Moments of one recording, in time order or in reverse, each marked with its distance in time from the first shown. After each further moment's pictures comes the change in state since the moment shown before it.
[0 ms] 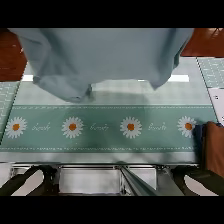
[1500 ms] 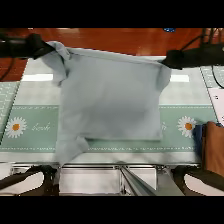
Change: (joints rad) left arm -0.182 -0.266 -0.258 0.284 0.232 -0.109; right arm -0.082 -0.162 -0.478 -0.058 -0.127 0.011
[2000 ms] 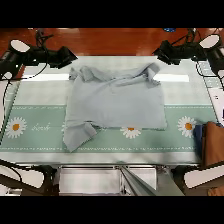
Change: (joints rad) left arm -0.044 -0.392 0.167 -0.041 0.004 0.002; right arm -0.124 -0.417 0.253 0.306 -0.065 -0.004
